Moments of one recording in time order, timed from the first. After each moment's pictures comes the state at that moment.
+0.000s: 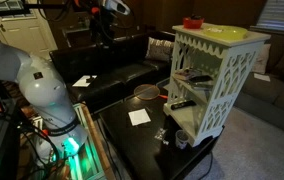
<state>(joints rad) 0.16 -0.77 -0.01 -2.49 0.23 1.45 -0.05</state>
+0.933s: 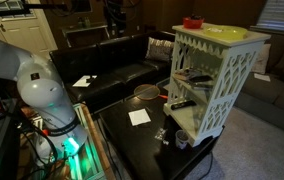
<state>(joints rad) 0.08 -0.72 0.08 -2.36 0.22 1.70 0.05</state>
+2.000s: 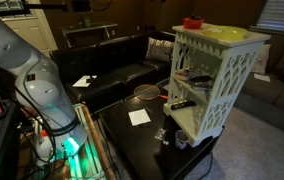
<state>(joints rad) -0.01 -0.42 0.17 -2.03 -0.05 2.17 0.25</state>
